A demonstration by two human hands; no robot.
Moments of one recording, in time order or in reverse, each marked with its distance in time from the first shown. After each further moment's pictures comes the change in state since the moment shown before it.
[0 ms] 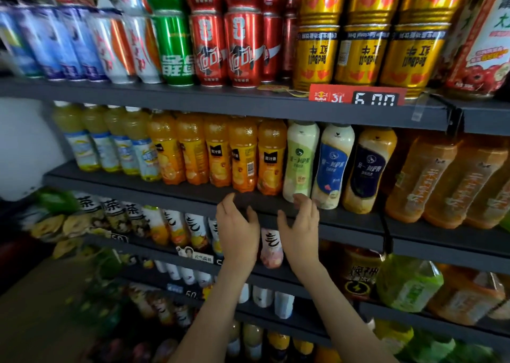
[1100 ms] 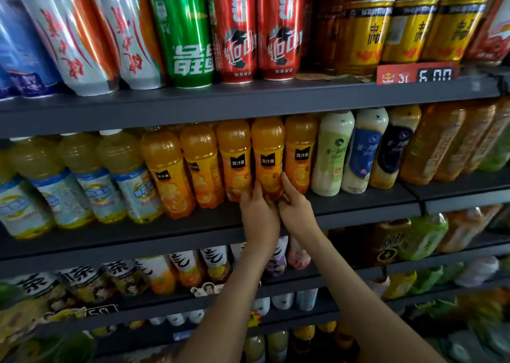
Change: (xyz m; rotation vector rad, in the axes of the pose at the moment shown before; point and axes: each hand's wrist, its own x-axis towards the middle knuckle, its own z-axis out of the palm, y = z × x) left_hand 0.111 -0.056 0.000 -0.193 -0.445 0.297; right_hand 0.033 -0.069 0.112 0.150 -0.091 0.459
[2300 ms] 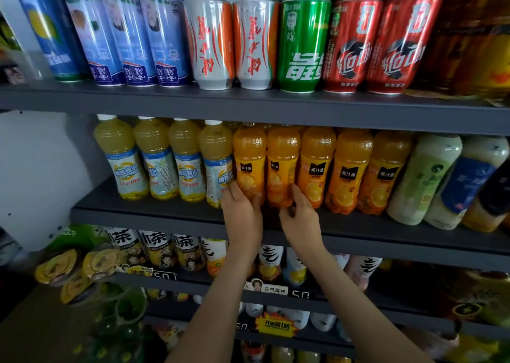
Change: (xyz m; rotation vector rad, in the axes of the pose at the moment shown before) left_hand 0.023 -0.079 -0.118 0.230 0.321 -0.153; right_hand -0.008 -0.019 0.112 -0.192 -0.045 -0.326
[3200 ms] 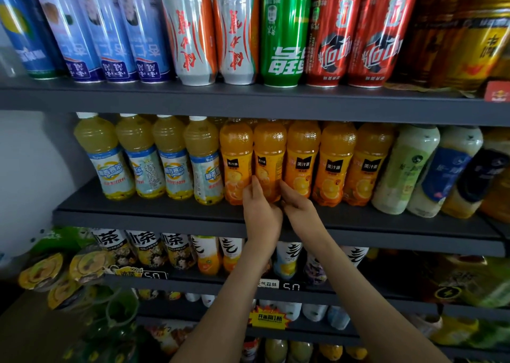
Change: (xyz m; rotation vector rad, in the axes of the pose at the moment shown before) left_hand -0.027 0.045 0.011 -0.091 -0.254 -0.027; right_hand 0.008 0.011 -0.025 0.400 -0.230 0.219
